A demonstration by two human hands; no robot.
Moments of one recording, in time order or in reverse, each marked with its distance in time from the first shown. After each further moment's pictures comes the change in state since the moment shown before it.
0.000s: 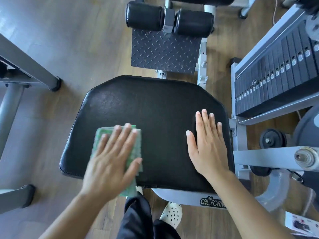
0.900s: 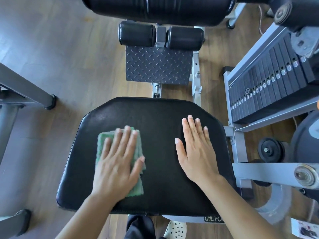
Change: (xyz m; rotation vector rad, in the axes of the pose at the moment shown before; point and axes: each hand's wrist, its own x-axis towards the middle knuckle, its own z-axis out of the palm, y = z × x) left_hand 0.060 -0.003 -0.005 -0.021 -0.011 -0.069; right_hand 0.036 -0.020 0.000 0.059 -0.006 -0.052
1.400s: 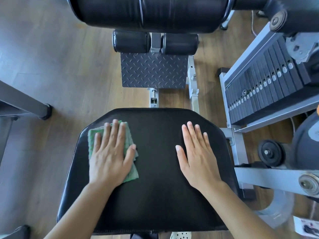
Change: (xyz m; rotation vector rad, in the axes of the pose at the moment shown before) left_hand 0.056 -0.024 -0.005 0.006 0.014 -0.100; right_hand 0.012 0.001 0.005 -0.027 -0.013 0.028
